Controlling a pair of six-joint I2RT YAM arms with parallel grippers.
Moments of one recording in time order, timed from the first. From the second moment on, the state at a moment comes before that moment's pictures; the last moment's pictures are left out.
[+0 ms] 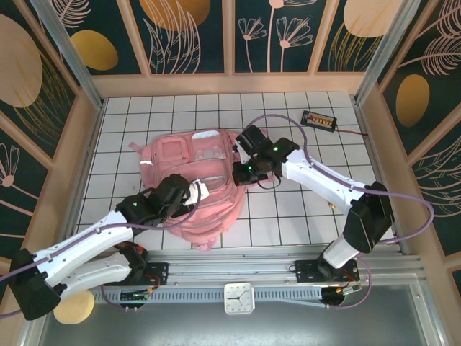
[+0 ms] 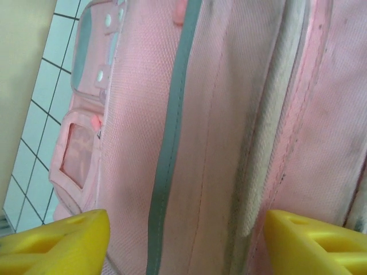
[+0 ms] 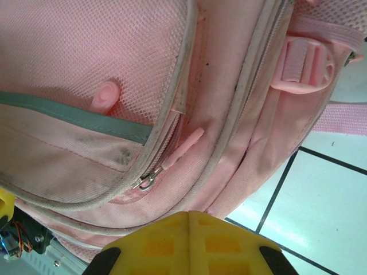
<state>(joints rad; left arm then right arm) -0.85 0.96 0.72 -0.60 -0.35 0.50 0.78 1.57 1.35 -0.87 -0.22 0.46</state>
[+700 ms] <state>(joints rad) -0.87 1.16 0.86 -0.61 -0.27 0.47 0.51 1.49 1.17 -0.60 -0.58 0.99</state>
